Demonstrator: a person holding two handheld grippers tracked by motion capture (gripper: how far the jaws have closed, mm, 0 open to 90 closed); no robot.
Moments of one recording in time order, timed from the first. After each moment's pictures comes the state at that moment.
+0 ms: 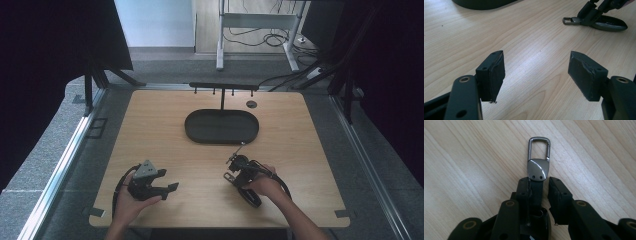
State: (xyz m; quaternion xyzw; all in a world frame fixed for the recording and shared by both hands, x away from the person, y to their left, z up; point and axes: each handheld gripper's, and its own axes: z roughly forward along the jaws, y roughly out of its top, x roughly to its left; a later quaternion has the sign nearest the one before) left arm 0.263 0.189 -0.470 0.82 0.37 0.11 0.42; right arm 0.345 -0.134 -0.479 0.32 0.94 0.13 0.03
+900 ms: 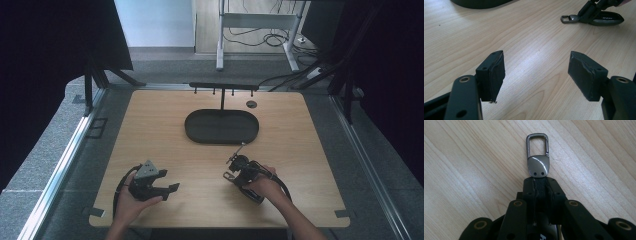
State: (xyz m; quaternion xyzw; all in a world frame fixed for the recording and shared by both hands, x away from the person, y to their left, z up) left arm 0.263 0.187 -0.471 0.82 0.37 0.10 0.42; right arm 0.344 -0.134 -0.479 0.33 0.93 0.13 0.04
